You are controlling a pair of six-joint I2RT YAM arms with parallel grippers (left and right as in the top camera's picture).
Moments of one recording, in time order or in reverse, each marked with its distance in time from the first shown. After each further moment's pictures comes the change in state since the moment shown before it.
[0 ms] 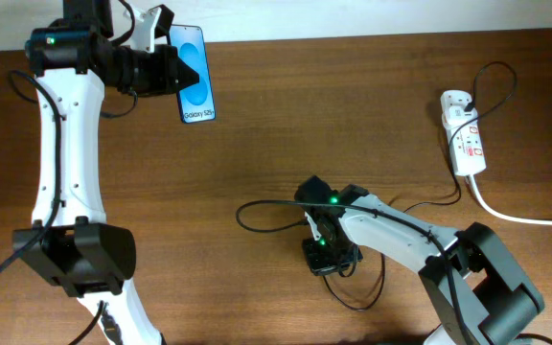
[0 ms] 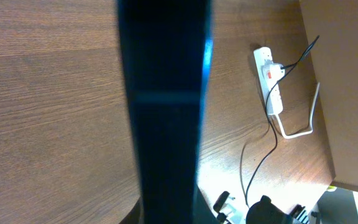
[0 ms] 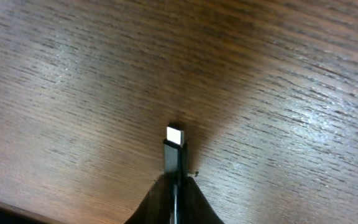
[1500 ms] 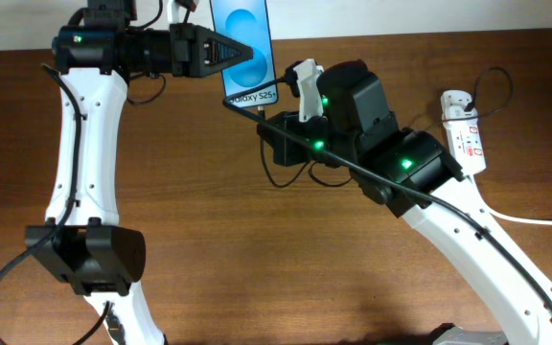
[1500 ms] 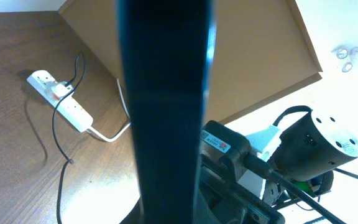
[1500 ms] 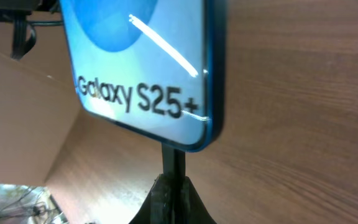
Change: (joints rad) left arm -0.084 0.000 -0.002 0.224 0.821 -0.058; right arm -0.043 -0.255 0.624 0.195 -0.058 0.121
